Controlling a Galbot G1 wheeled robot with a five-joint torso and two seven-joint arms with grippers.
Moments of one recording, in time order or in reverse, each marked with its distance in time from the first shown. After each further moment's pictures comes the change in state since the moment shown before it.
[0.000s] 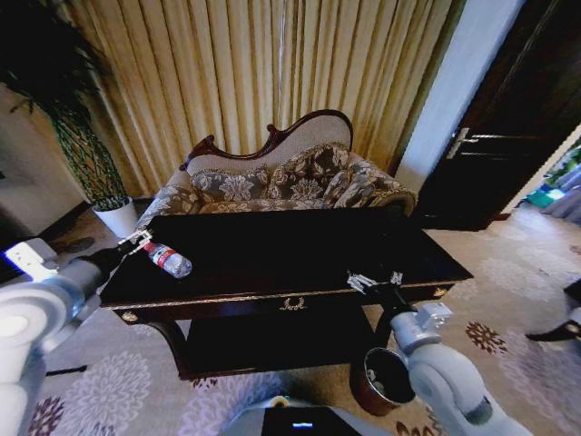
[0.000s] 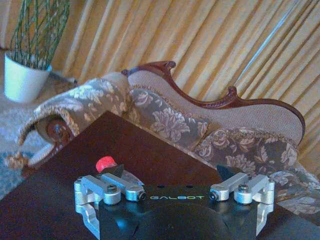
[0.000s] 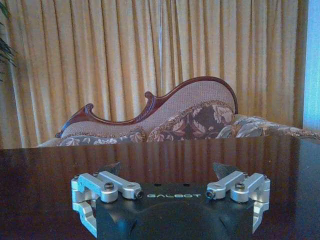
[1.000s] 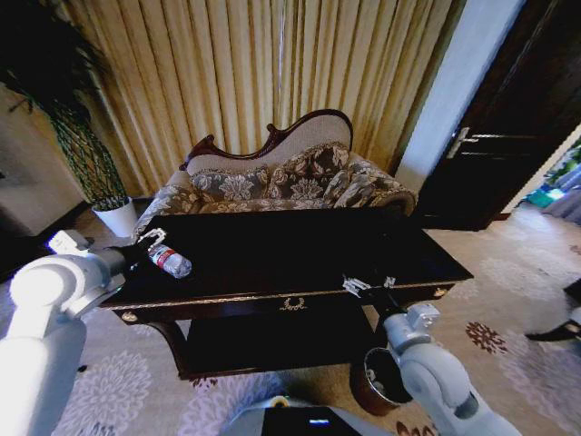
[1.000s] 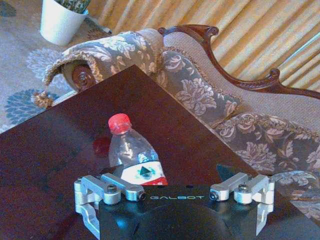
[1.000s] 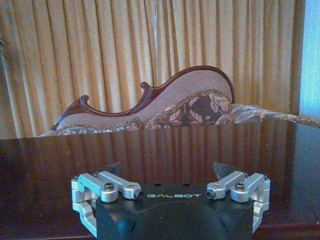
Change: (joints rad) left arm -0.196 -0.026 0.185 0.101 -0.217 -0.085 -0.356; right arm 0.020 0.010 -0.026 -0.056 0.001 0.002 0.004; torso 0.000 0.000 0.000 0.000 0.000
